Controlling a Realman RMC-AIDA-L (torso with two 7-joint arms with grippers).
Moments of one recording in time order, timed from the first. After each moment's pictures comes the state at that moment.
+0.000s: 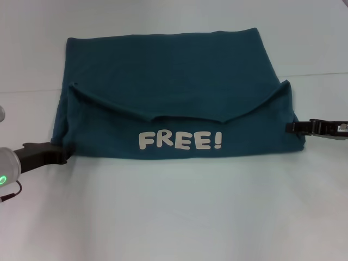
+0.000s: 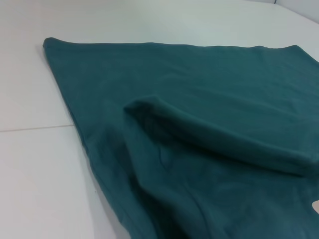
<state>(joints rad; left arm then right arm) -0.57 -2.13 0.81 0.63 2.07 0.77 -1.76 0.61 1.97 -0.63 -0.61 -2.25 -1.04 2.19</state>
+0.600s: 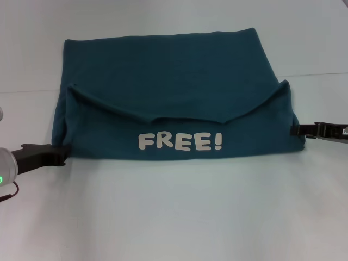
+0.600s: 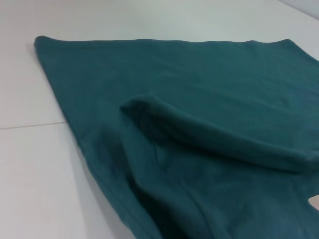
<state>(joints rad) -0.56 -2.13 0.81 0.68 2.12 0.81 -1.80 0.60 1.96 -0.63 -0.60 -2.25 -1.04 2.19</state>
